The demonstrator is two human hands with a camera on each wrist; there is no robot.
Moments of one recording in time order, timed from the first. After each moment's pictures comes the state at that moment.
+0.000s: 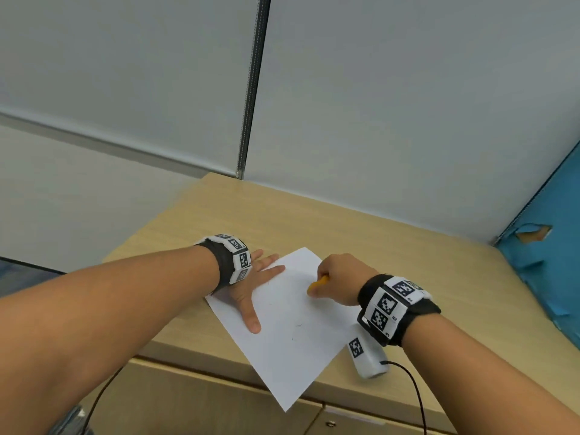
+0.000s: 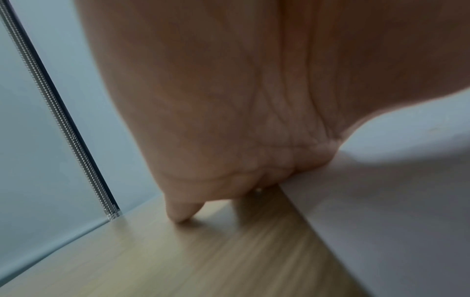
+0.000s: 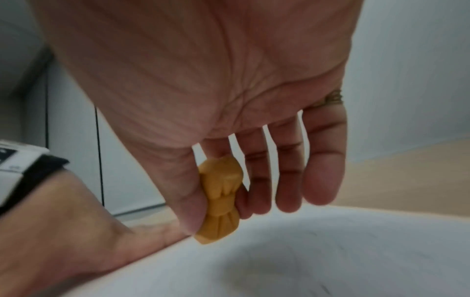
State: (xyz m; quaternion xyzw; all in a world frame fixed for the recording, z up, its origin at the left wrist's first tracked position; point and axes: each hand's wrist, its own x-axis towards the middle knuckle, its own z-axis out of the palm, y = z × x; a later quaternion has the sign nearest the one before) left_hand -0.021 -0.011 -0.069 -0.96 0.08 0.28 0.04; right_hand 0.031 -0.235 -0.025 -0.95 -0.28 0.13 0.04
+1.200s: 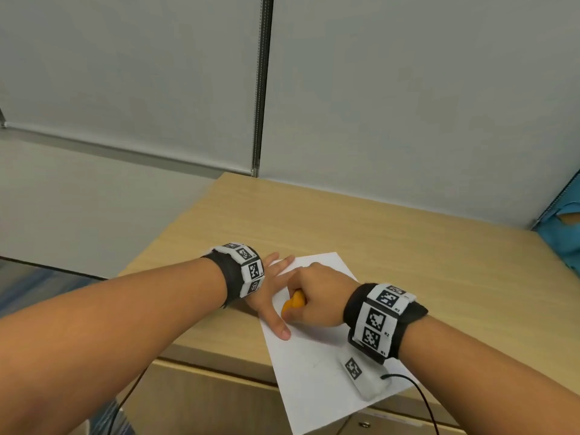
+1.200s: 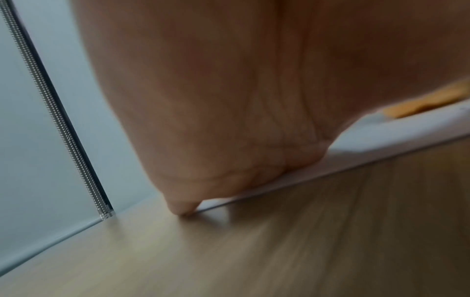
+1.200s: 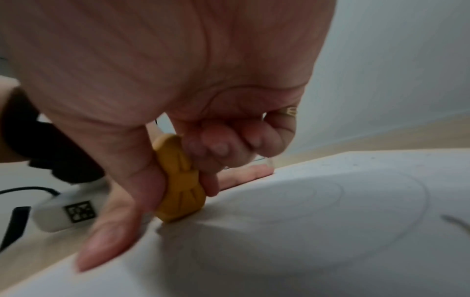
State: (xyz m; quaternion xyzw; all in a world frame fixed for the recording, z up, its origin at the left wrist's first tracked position) left_hand -0.032 -0.011 -0.081 -0.95 0.07 0.29 0.06; right_hand -0.013 -0.187 -0.047 -0.88 -0.45 0.14 0.04
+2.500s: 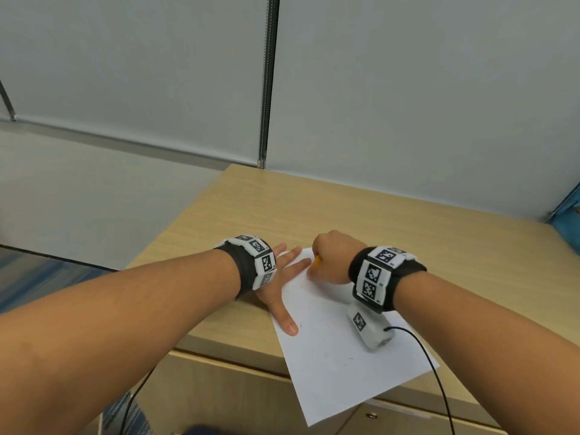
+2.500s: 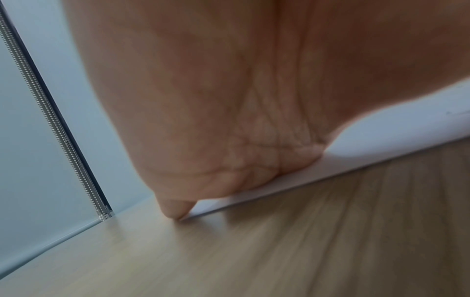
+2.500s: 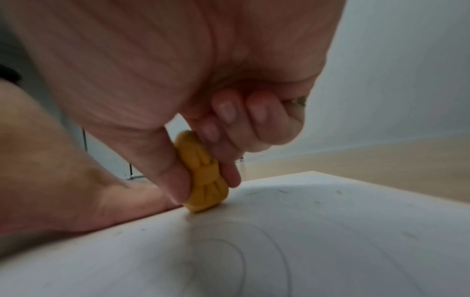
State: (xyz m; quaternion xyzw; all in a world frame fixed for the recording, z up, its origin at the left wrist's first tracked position) left_hand -0.035 -0.018 -0.075 -0.95 0.05 0.29 0.06; right_hand 0.034 -0.172 -0.039 -0.93 -0.36 0.10 0.00
